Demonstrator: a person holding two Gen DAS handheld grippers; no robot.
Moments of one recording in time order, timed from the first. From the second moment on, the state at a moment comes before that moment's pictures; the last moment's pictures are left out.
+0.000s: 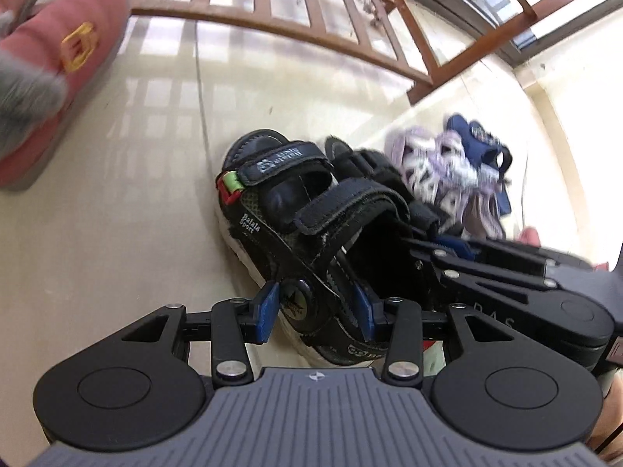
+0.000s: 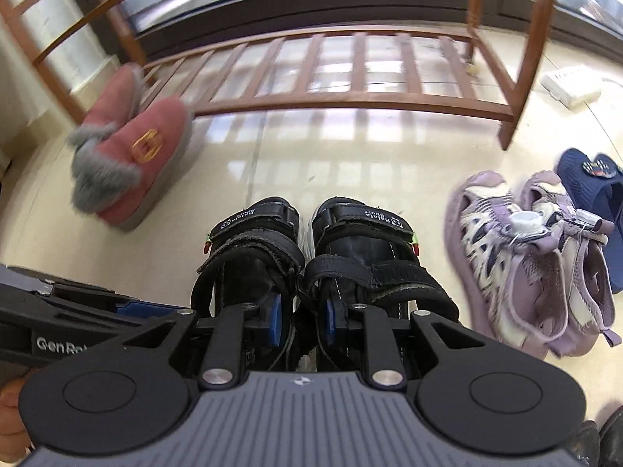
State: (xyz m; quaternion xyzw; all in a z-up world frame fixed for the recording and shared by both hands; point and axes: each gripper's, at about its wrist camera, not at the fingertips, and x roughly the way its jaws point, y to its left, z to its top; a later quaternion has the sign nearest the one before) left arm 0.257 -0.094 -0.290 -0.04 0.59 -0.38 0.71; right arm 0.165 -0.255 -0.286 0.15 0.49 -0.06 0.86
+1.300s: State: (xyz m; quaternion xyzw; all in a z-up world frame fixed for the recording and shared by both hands) left arm 0.277 0.007 -0.231 -0.02 0.54 -0.31 0.78; right arm 0.191 -0.170 -0.240 0.09 0.50 -0.01 0.86
